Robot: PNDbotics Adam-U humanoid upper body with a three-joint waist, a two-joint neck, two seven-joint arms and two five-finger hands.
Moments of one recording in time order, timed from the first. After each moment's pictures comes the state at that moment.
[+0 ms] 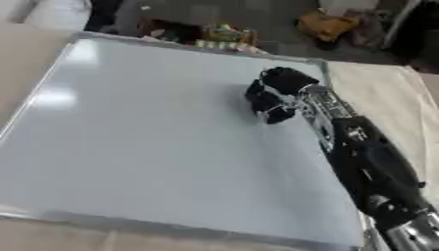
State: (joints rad) left arm -0.32 0.40 0.17 -1.90 0.16 -0.31 0.00; right arm -0.93 -0.50 0.17 -0.99 1.11 -0.37 0.27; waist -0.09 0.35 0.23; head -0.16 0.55
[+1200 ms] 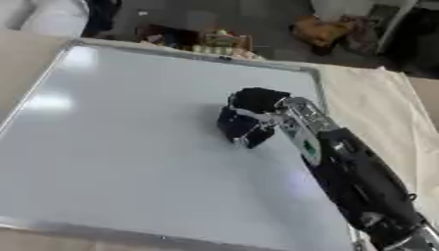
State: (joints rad) left arm -0.32 0.40 0.17 -1.90 0.16 -0.30 0.00; right arm -0.88 -0.45 0.29 -1.17 0.96 -0.43 0.45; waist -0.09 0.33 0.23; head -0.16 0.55
